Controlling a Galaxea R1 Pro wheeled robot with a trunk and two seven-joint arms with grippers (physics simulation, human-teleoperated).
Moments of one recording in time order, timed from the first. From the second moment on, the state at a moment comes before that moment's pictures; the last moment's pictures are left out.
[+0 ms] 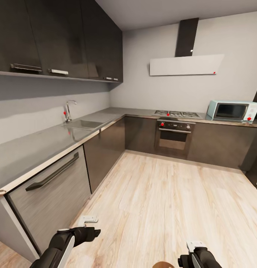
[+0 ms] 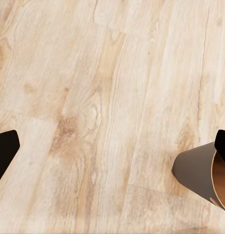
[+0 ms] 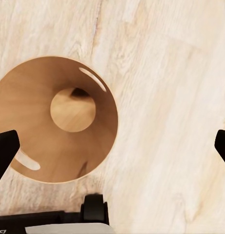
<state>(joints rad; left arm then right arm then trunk) -0.25 0.00 -0.03 -1.13 0.07 0.71 -0.14 -0.31 -0.07 -0.02 -0.69 0.00 0.64 -0.02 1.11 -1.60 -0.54</state>
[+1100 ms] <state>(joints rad) -0.25 -0.01 -0.03 -1.12 0.07 0.70 -0.14 -0.35 -0.11 -0.08 -0.65 0.00 0.64 -0.02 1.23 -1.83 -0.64</state>
